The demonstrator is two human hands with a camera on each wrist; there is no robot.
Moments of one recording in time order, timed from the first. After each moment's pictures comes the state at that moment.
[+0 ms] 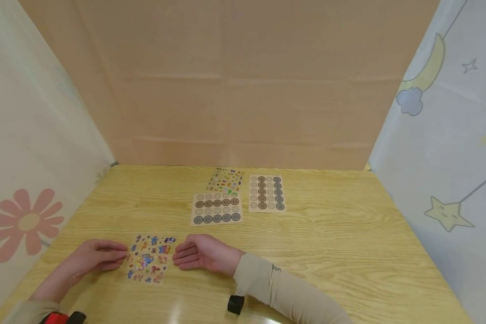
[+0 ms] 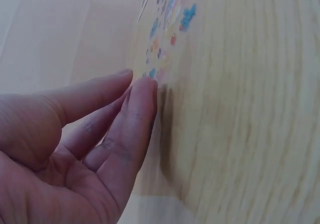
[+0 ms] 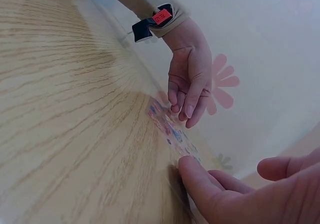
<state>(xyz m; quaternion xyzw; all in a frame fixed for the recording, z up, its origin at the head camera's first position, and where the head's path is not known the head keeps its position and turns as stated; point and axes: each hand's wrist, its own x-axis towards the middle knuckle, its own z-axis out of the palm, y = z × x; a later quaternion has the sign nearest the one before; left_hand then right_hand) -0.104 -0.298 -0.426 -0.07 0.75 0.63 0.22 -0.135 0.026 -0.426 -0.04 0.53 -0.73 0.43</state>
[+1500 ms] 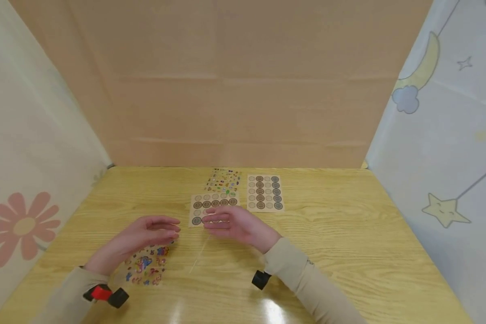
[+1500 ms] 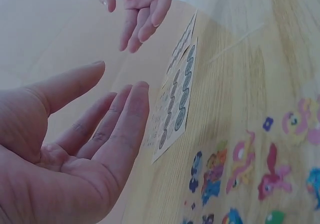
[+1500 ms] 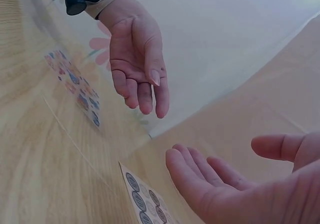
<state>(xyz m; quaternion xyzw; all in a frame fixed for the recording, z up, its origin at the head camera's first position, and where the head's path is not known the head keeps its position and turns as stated) -0.152 -0.190 -0.403 0.08 0.71 0.65 0.25 -0.182 0.105 -0.391 -0.08 0.49 -0.78 0.39</state>
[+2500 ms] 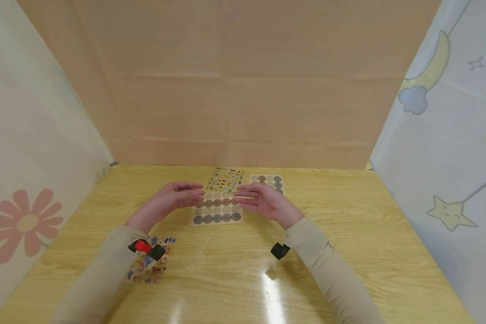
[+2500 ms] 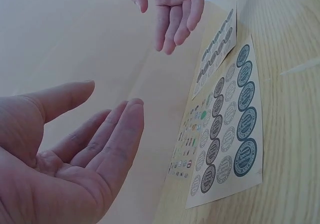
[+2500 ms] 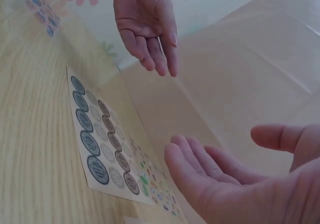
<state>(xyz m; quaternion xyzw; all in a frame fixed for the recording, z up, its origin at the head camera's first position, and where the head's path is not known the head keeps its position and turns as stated) -0.223 -0.133 -0.376 0.07 0.70 0.68 0.20 -0.236 0.168 -0.381 -0.07 0.53 -0.78 0.33</state>
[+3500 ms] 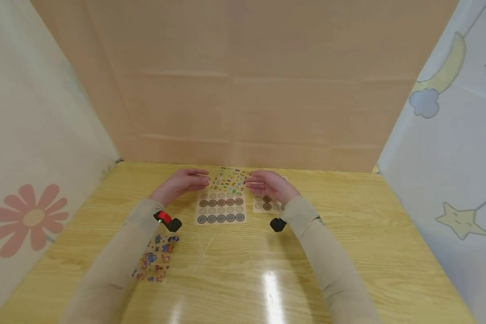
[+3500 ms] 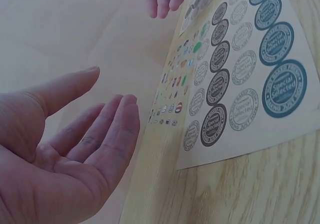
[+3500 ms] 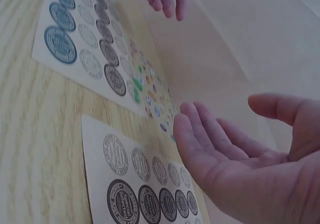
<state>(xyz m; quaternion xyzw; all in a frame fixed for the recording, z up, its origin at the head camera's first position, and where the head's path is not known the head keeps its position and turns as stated) -0.287 -0.129 -0.393 0.01 0.72 0.67 0.20 -0.306 0.177 -0.398 -0.03 0.59 -0.74 0.31</state>
